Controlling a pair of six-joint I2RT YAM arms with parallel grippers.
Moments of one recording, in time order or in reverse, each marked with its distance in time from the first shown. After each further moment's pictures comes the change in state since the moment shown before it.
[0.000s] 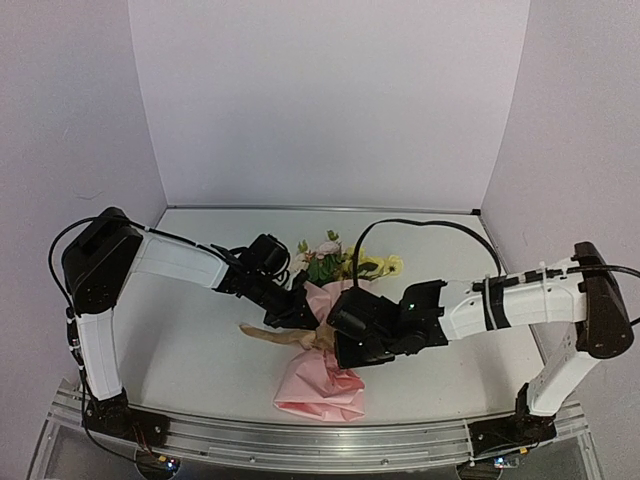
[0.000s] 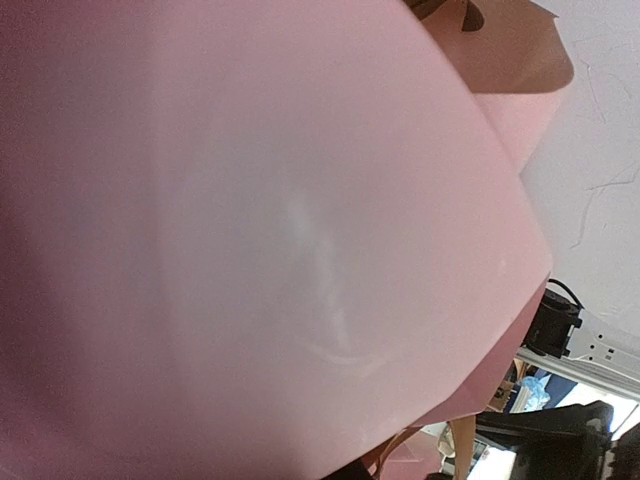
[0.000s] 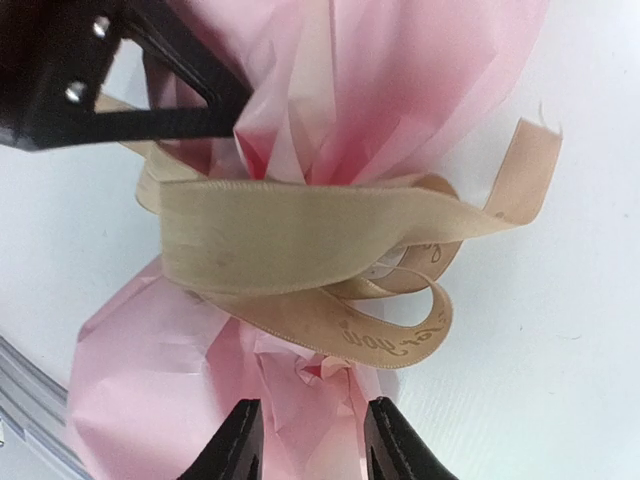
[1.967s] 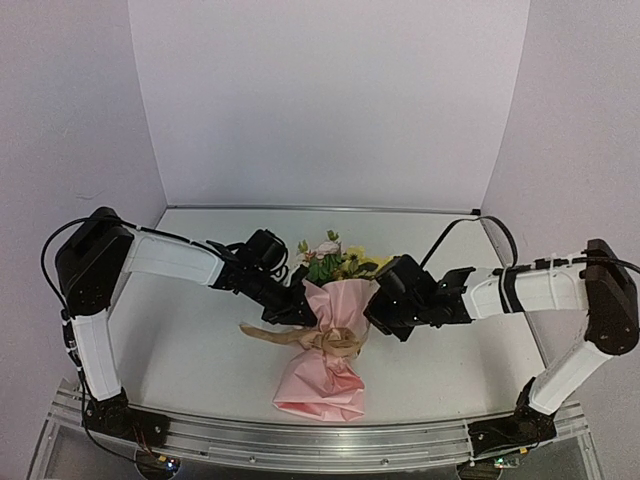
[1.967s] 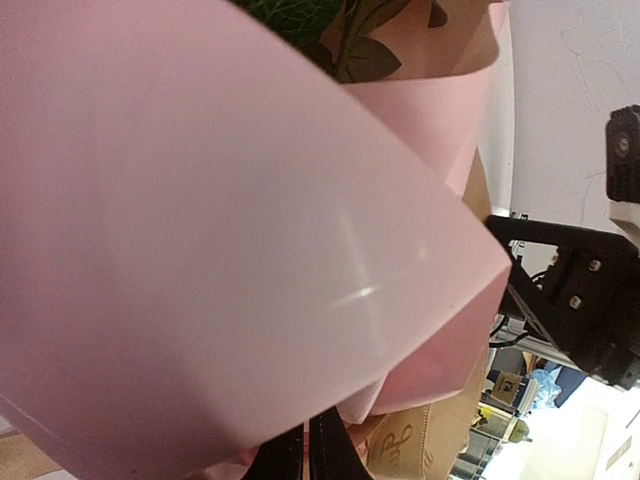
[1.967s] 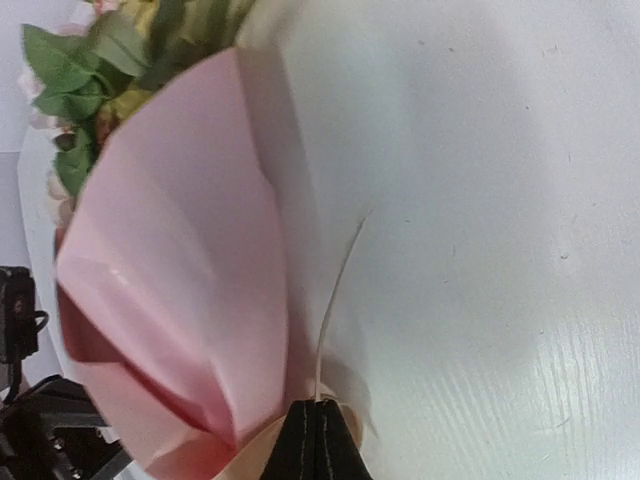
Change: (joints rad) left arm 0.000 -0.039 0.002 -0.029 -0.008 0.046; right arm -0.307 -0.088 -0.224 0.322 -0.074 0.414
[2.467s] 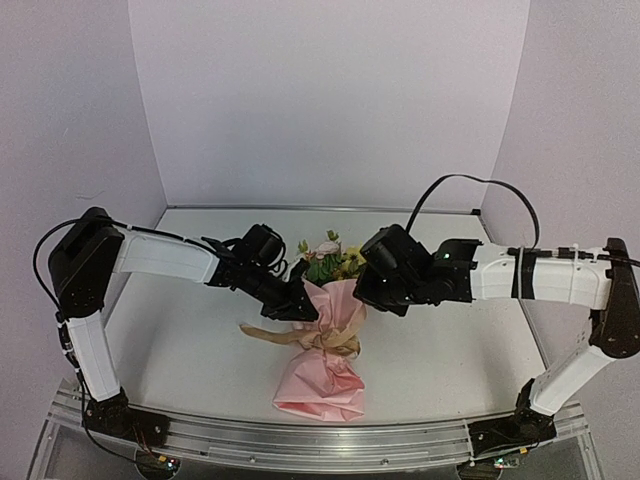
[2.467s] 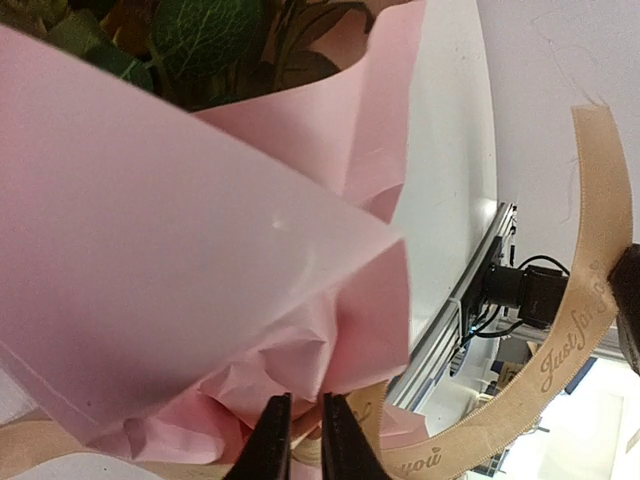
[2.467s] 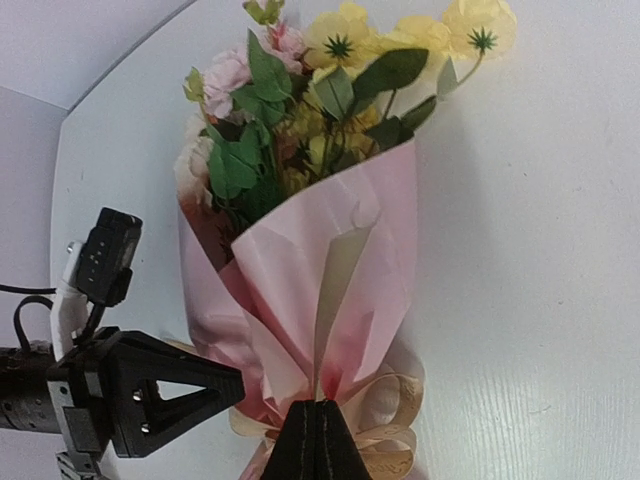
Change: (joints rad) left arm 0.000 -0.042 -0.002 -0.004 0.001 0.034; right arm 0.092 -0.031 0.272 -0.268 0.162 -0.189
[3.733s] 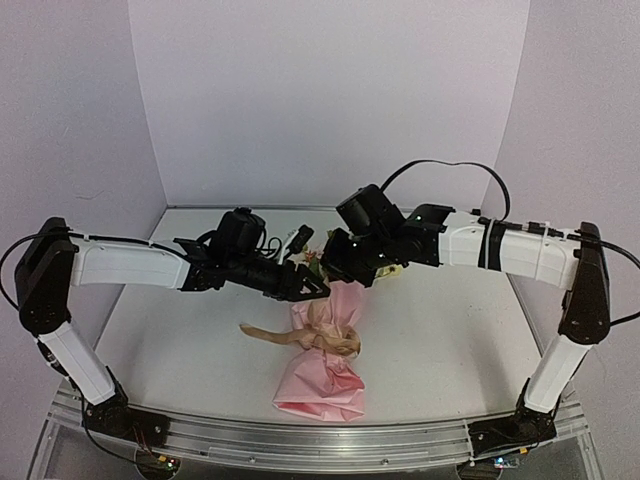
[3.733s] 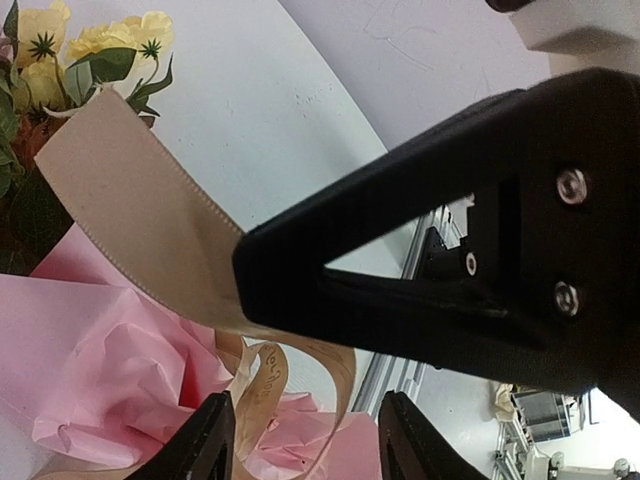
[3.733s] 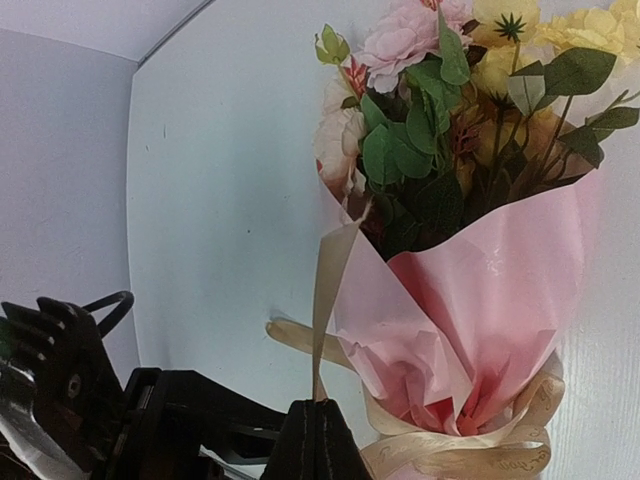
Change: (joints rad) left arm -0.028 -0.213 -0.124 0.268 0.017 0.184; right arm -0.057 0.203 0.328 -0.017 -0.247 -0.039
